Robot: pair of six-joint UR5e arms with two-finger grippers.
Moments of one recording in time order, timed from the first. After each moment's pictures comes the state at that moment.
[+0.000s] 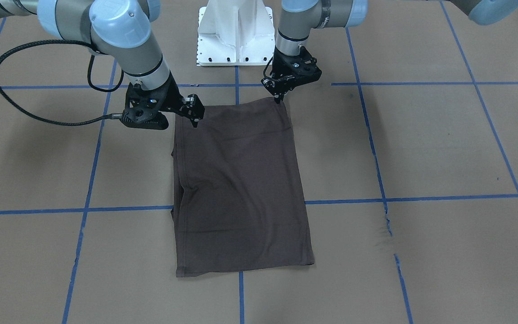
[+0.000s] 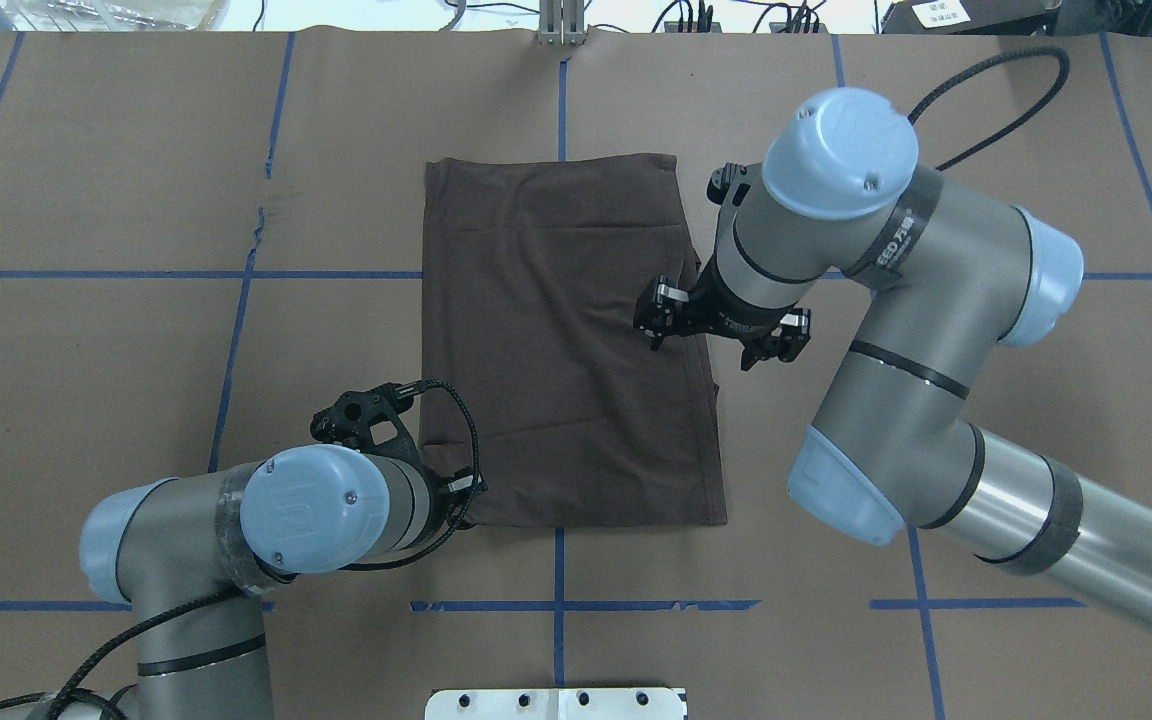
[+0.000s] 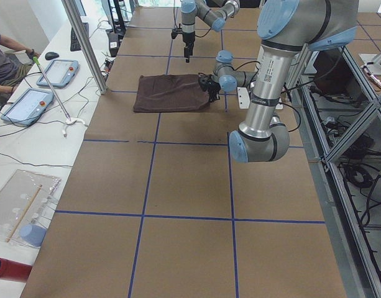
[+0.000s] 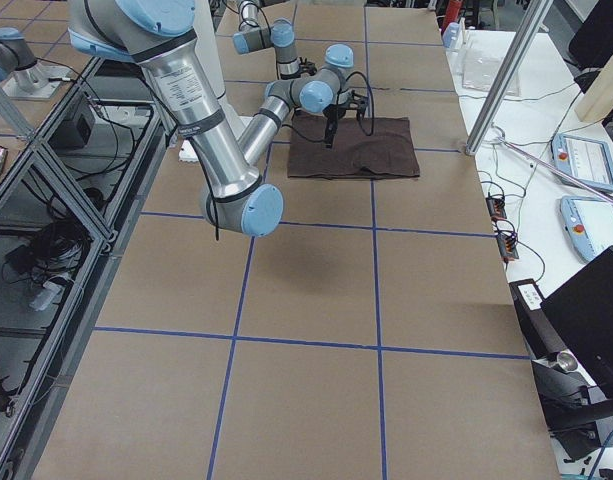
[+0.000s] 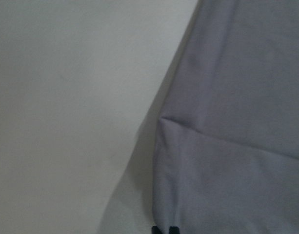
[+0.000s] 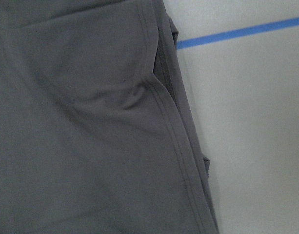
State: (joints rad) left arm -0.28 -2.02 -1.93 -1.66 -1.61 -1.76; right arm 0.63 -1.03 1.86 -1.60 2.06 1.40
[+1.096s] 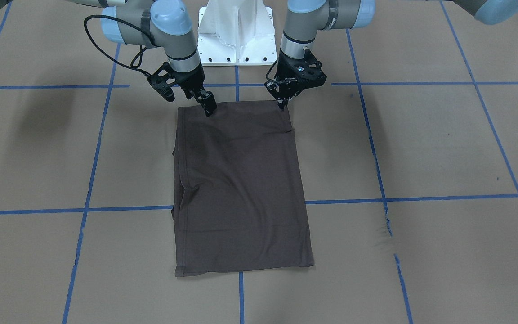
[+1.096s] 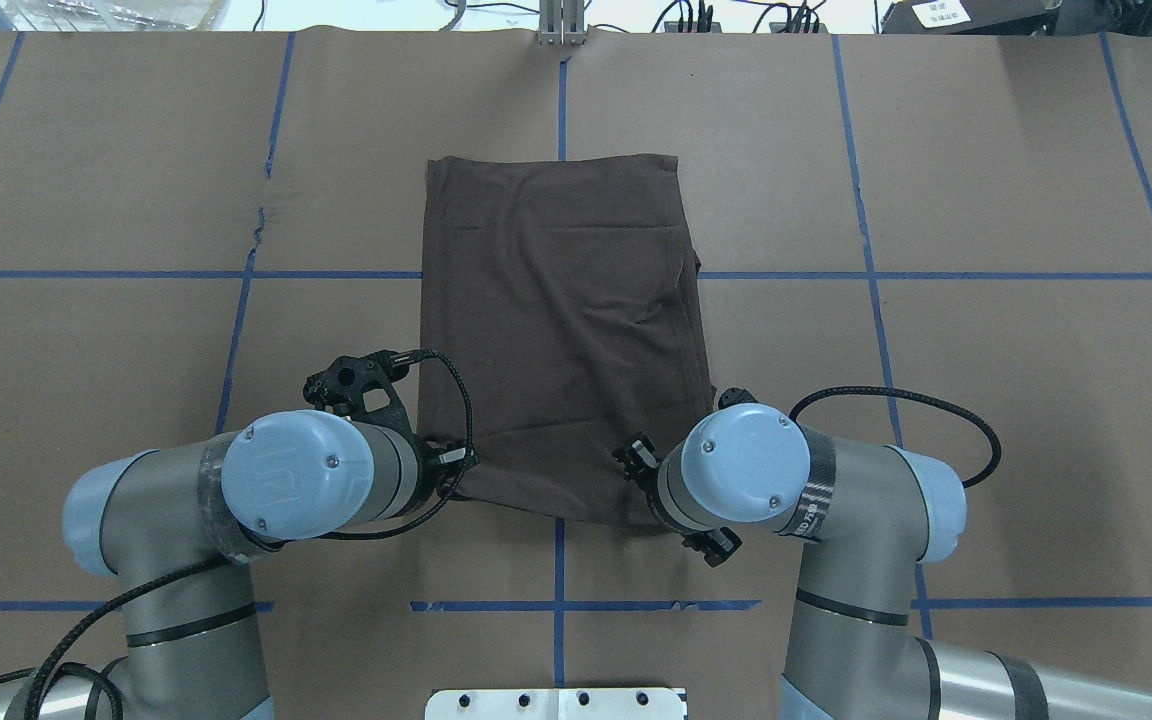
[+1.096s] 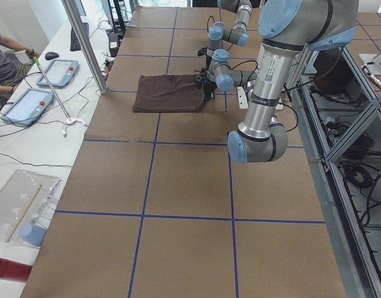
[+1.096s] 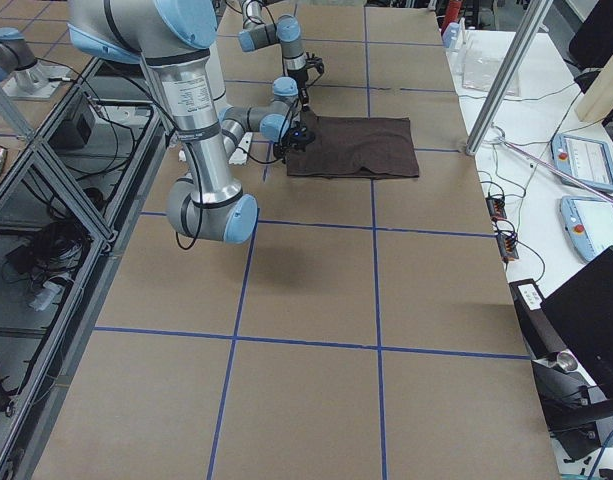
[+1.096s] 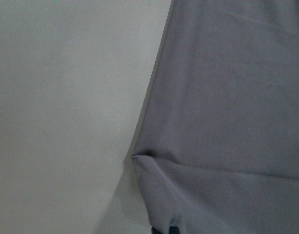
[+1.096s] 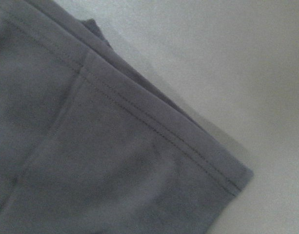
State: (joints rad) left arm -0.33 -2.02 -1.94 -1.67 -1.61 -1.68; right arm 0.31 -1.11 1.83 -1.47 1.73 2.24
